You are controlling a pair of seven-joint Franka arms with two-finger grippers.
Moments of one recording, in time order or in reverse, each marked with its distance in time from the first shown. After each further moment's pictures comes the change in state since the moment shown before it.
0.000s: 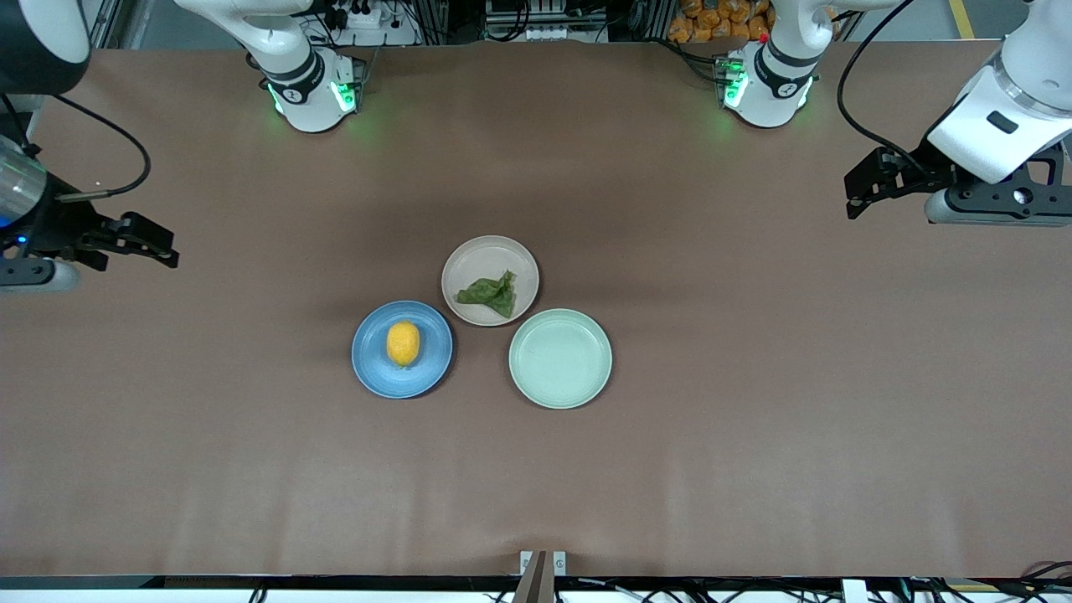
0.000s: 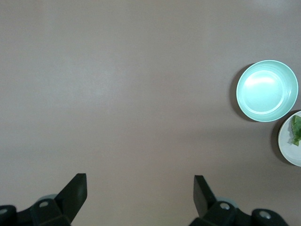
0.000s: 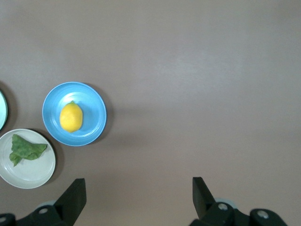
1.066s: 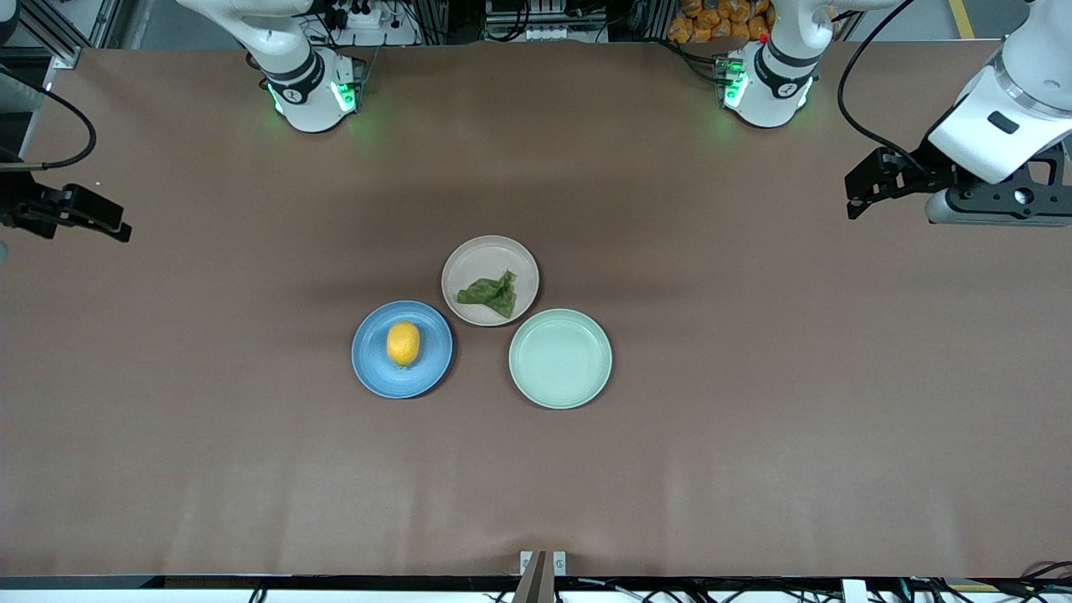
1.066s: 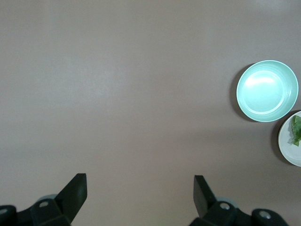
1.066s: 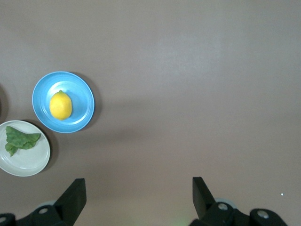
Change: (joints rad) left arm 0.000 0.000 0.000 0.000 0.000 0.000 0.000; right arm -0.038 -0.003 0.014 0.099 -0.027 -0.168 0.023
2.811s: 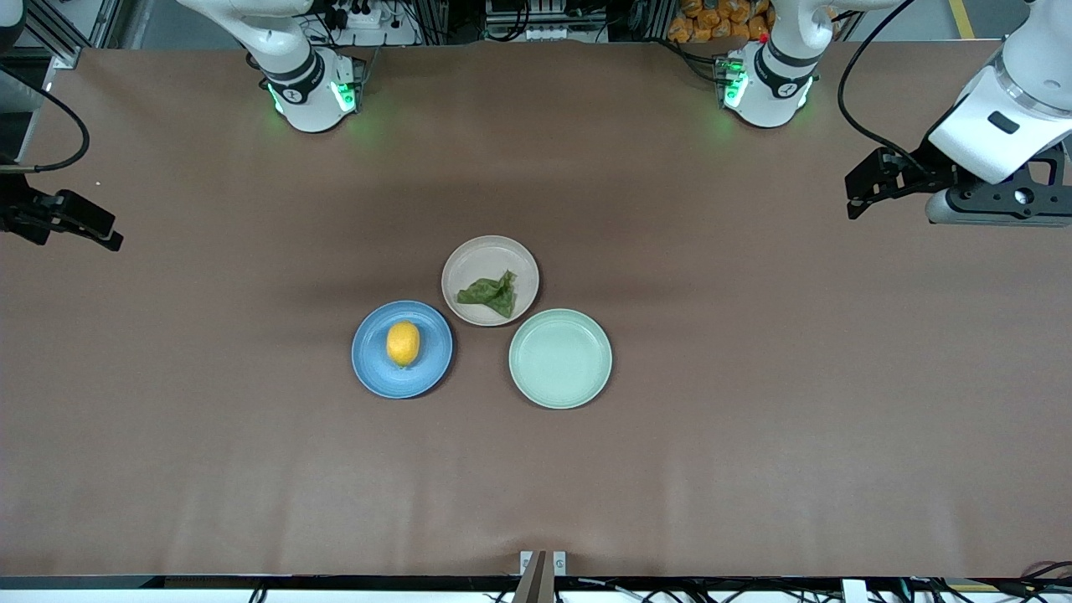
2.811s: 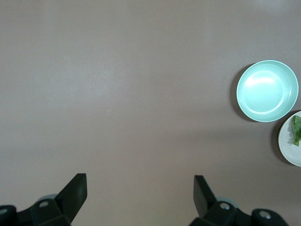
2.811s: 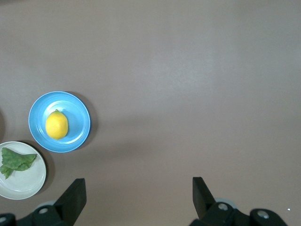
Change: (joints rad) left arm 0.000 0.000 0.000 0.000 0.000 0.000 0.000; right arm -0.012 -0.058 -0.016 -0.115 -0.001 0.151 0.009
